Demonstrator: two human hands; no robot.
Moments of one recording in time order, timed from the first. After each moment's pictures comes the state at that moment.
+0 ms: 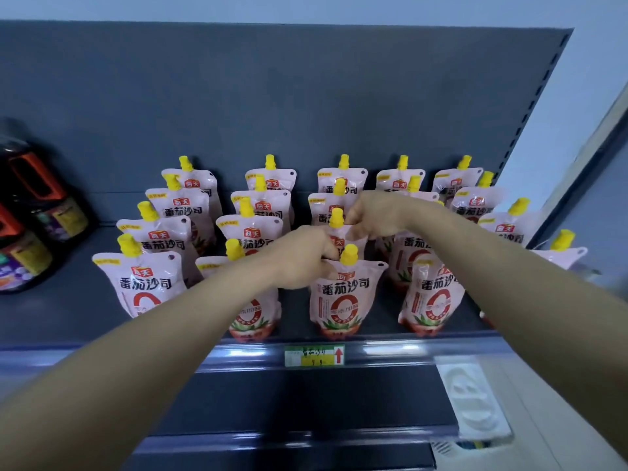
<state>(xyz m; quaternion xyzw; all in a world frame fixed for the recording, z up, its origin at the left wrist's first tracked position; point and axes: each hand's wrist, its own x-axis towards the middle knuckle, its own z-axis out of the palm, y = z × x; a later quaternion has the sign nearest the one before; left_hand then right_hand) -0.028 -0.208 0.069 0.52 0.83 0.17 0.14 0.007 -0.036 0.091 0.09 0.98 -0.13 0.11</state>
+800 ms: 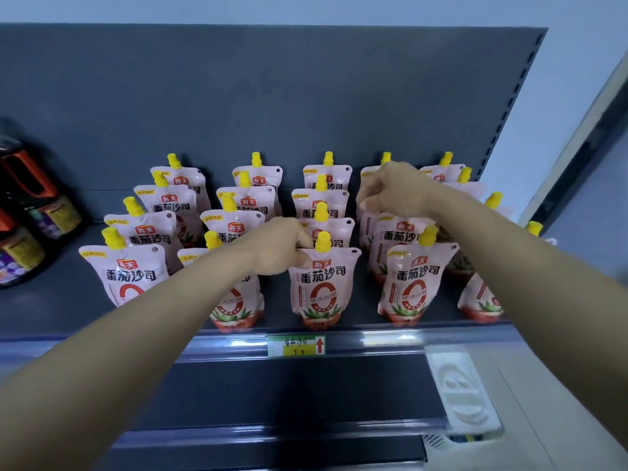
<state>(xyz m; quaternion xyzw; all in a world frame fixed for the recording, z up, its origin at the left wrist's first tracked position) -0.023 -0.206 0.072 0.47 0.85 0.19 0.15 0.050 -0.003 0.113 0.11 0.97 -0.18 -0.08</state>
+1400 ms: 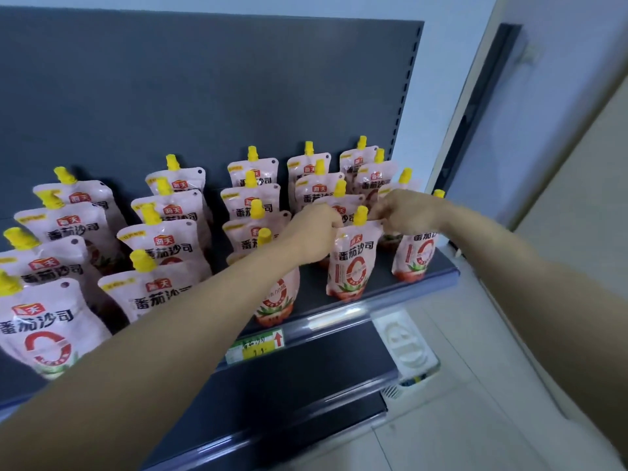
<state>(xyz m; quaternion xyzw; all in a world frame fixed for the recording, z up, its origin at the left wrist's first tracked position) 0.033 -0.112 0.067 0.57 0.79 0.22 0.09 0.151 0.025 0.097 0.30 0.93 -0.21 0.04</state>
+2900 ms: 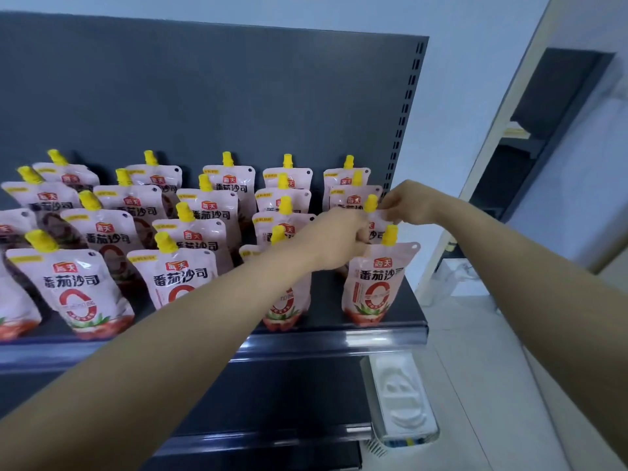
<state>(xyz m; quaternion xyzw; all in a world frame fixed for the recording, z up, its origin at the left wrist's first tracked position) 0.111 0.015 0.076 0.54 0.81 0.22 0.06 0.159 0.192 0.098 0.22 0.95 -0.20 0.01</state>
